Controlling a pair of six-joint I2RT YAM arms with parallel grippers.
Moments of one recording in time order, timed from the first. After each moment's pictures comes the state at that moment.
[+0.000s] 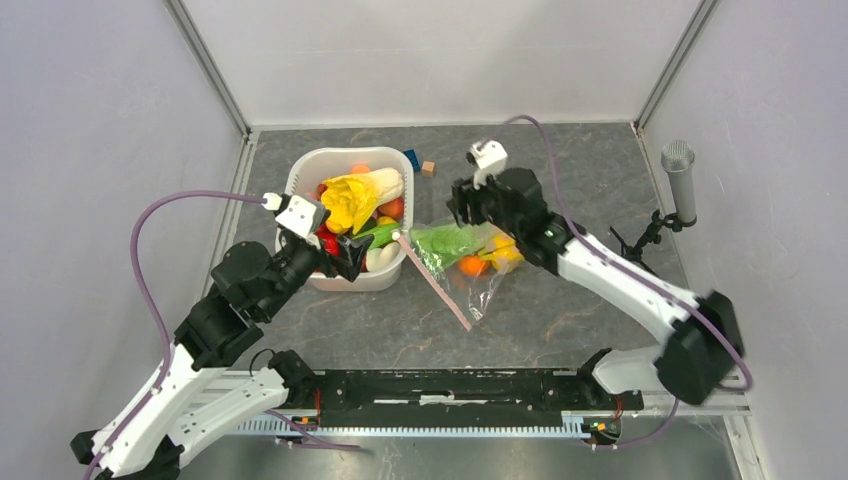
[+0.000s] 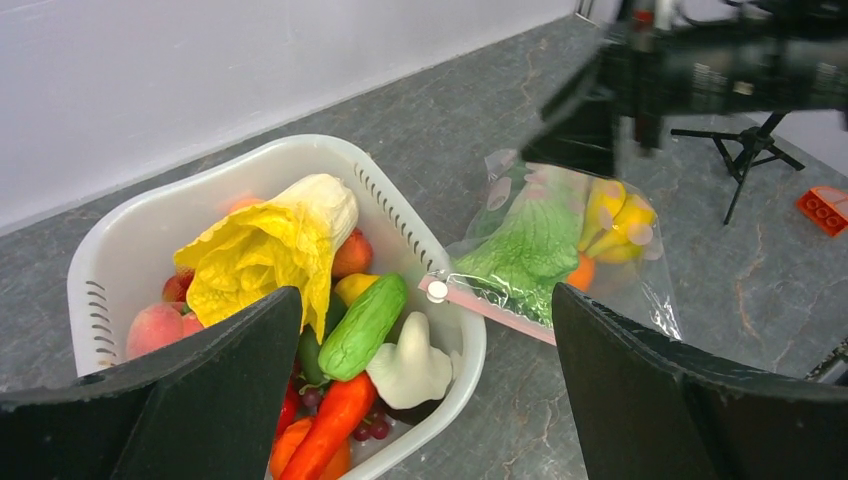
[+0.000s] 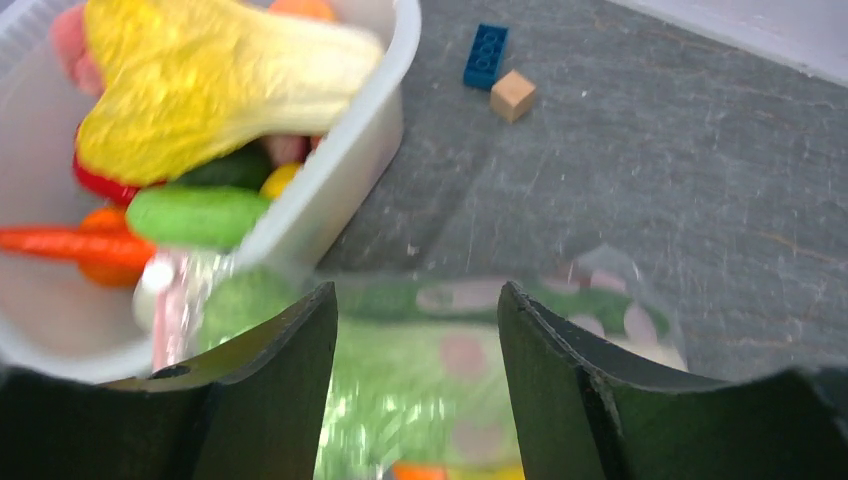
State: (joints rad) left arm -0.76 0.60 0.97 -0.44 -0.21 0.00; right arm 0.69 1.26 0.97 -0.02 0.07 0.09
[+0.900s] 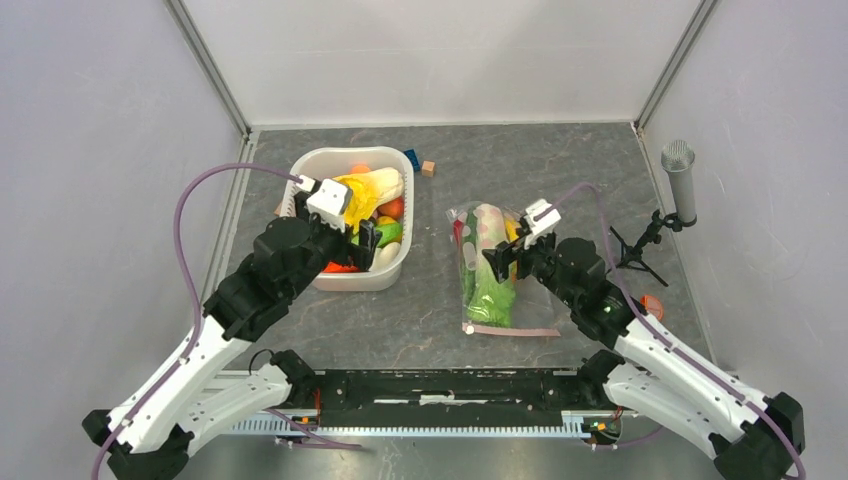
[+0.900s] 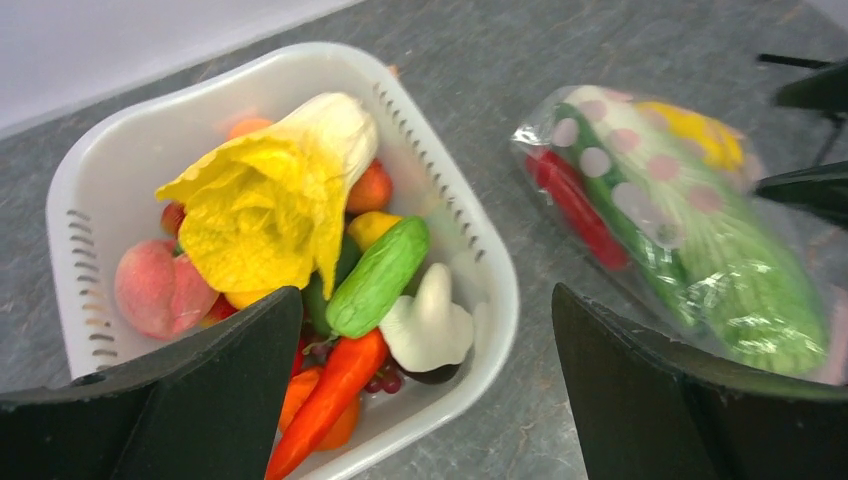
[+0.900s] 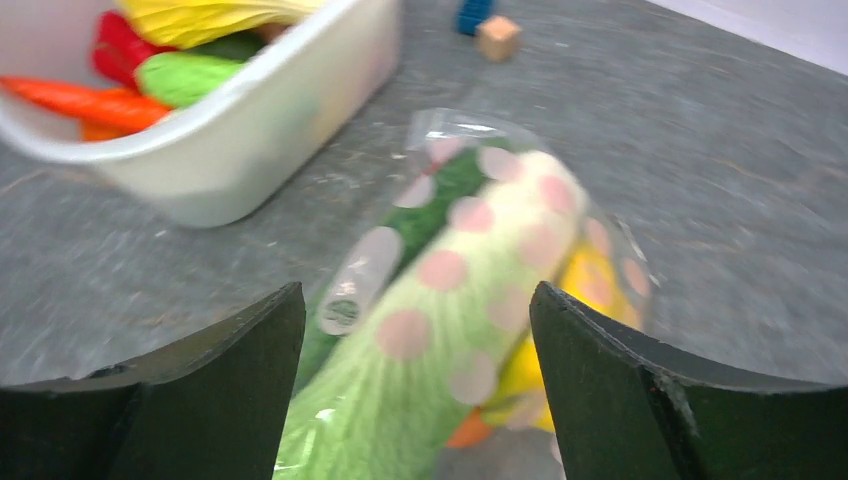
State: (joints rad) left arm -0.74 0.73 0.97 -0.49 -0.24 -0.04; right arm 0.68 0.80 0.57 0.00 -0.01 0.02
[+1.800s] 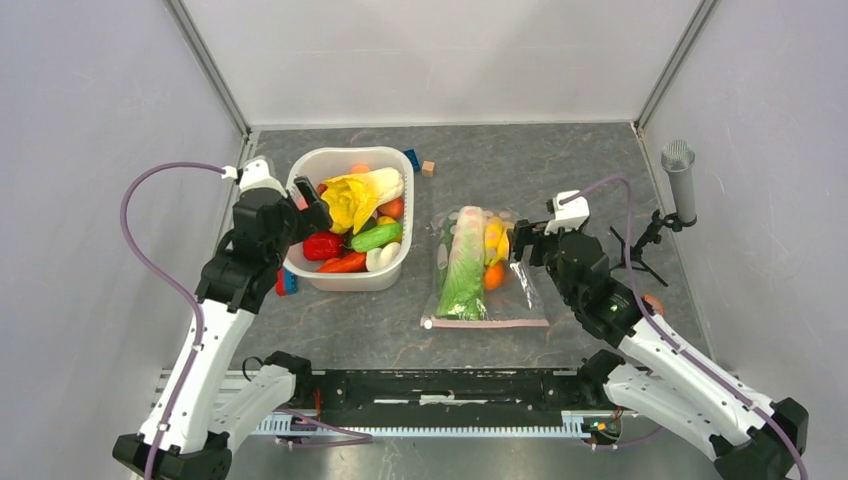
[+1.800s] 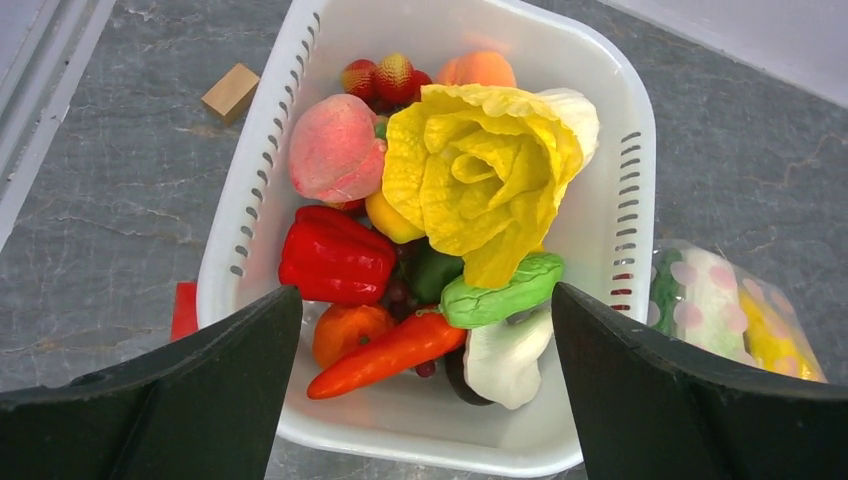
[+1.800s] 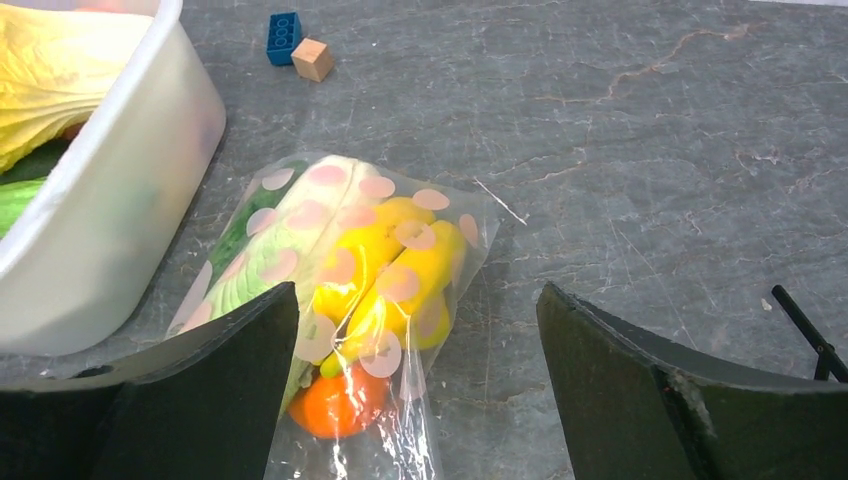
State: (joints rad) left arm -0.28 0.85 1.05 -0.66 -0.31 -0.47; right arm 0.68 0.77 0.61 -0.11 0.45 0.18
